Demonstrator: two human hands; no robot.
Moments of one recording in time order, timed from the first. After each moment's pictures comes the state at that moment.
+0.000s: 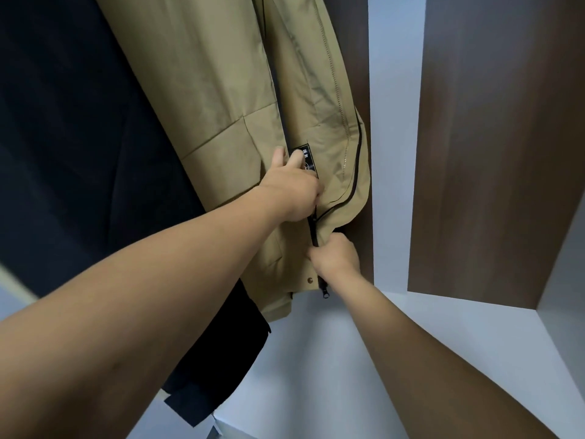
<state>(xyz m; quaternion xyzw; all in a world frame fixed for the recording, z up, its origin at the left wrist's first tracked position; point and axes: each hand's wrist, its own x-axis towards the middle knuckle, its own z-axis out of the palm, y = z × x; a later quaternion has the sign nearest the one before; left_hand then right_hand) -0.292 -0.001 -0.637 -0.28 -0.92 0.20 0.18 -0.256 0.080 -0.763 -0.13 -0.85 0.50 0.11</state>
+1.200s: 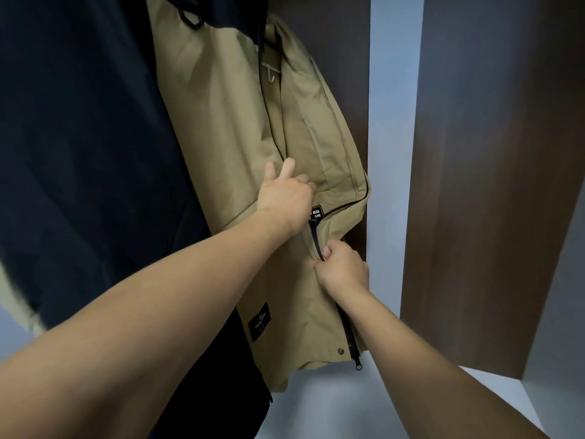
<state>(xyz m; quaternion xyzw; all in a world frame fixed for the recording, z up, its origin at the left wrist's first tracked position) -0.295 -0.002 -0.552 -0.20 -0.91 0.16 0.34 -0.253 0.096 -0.662 -0.08 -0.90 0.38 0.20</state>
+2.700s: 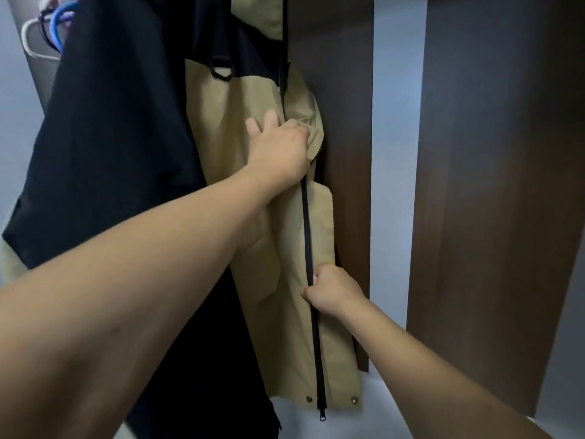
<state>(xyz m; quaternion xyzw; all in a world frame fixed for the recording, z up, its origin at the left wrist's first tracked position) -0.309 -0.008 -0.436 -0.16 -0.89 0.03 0.43 -0.272 0.092 -0.630 0.02 -0.94 0.33 0.08</state>
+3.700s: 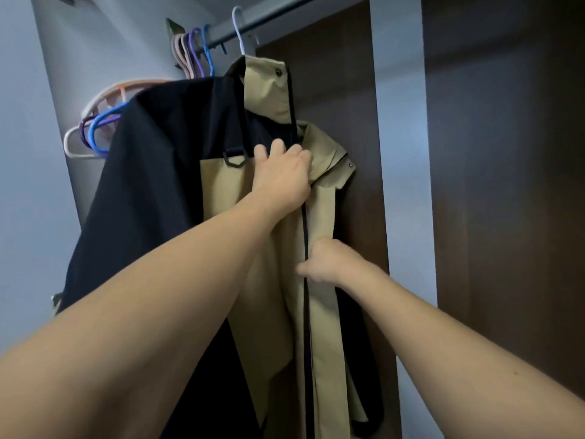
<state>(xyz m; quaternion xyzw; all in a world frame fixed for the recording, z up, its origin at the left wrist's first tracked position) -0.338 -0.017 -0.376 -0.16 -0.84 0.09 0.51 -0.299 0.077 -0.477 0.07 -0.96 0.24 0.14</state>
